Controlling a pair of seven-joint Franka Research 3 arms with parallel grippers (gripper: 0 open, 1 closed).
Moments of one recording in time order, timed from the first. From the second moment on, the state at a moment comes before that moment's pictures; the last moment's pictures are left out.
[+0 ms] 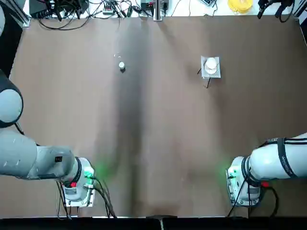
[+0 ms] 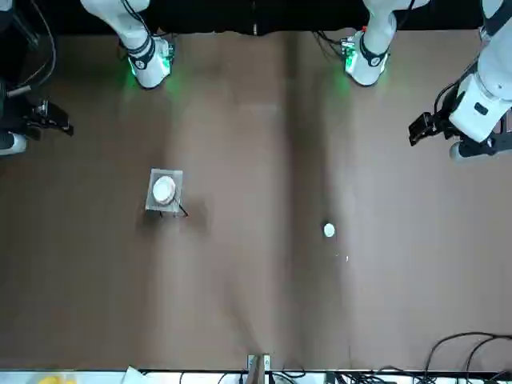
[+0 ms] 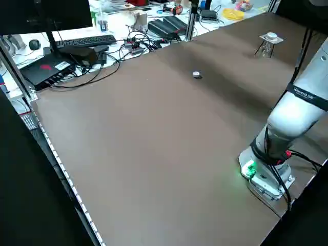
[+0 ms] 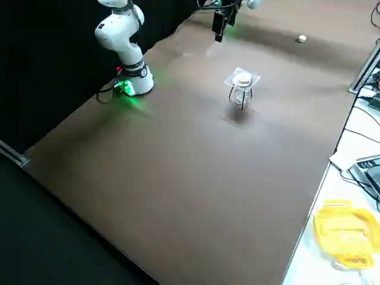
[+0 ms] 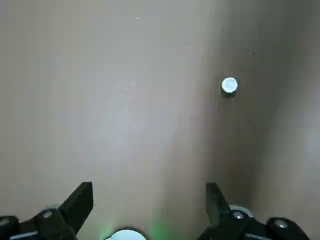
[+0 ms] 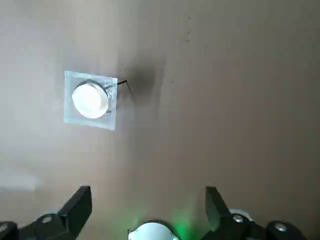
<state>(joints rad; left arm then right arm) 0.02 0.00 -0.18 -1.60 0.01 1.52 -0.27 0.07 0.00 -0.10 -1.58 0.04 1.43 -0.12</state>
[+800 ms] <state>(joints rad) 0.03 0.19 -0.18 -1.60 0.00 1.72 -0.26 0.08 0.00 -0.11 -1.59 0.04 1.44 -0.10</state>
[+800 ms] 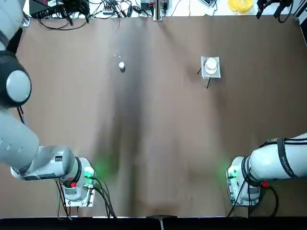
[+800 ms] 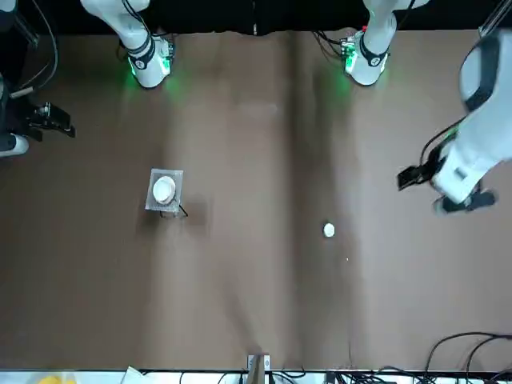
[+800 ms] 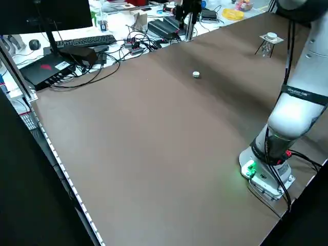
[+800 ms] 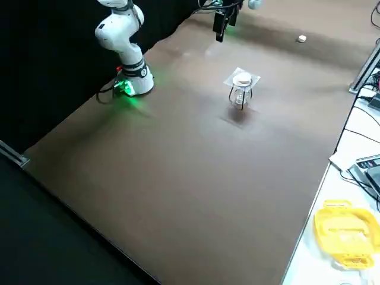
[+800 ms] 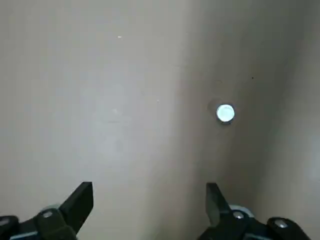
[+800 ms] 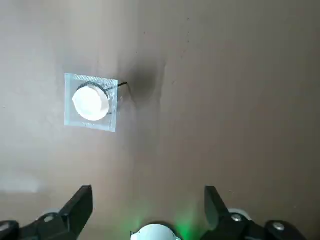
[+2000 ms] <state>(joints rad) -0.19 0.68 -0.19 -1.60 0.02 2.12 -0.31 0.16 0.25 -0.10 -1.78 0.19 1.71 -0.09</state>
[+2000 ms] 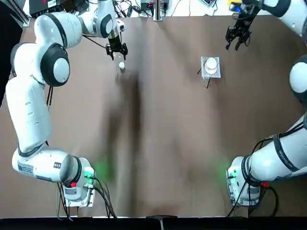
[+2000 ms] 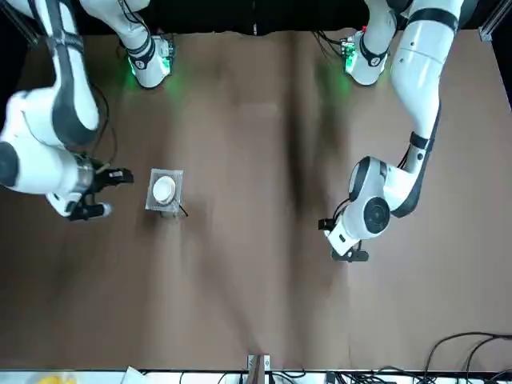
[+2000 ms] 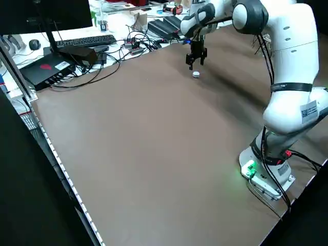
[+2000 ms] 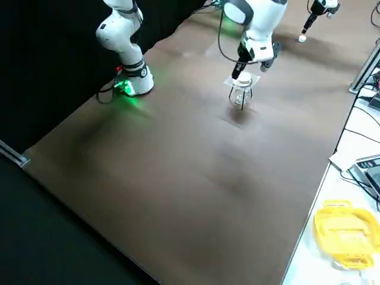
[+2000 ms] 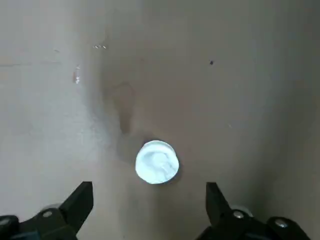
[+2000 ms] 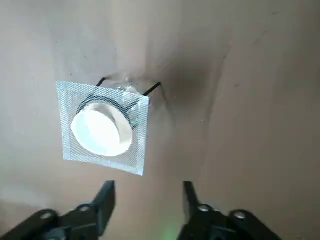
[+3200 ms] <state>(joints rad) -0.19 0.75 -0.18 -1.62 0.07 2.24 -0.33 0.27 0.39 -0.10 -1.79 0.20 1.77 -0.09</state>
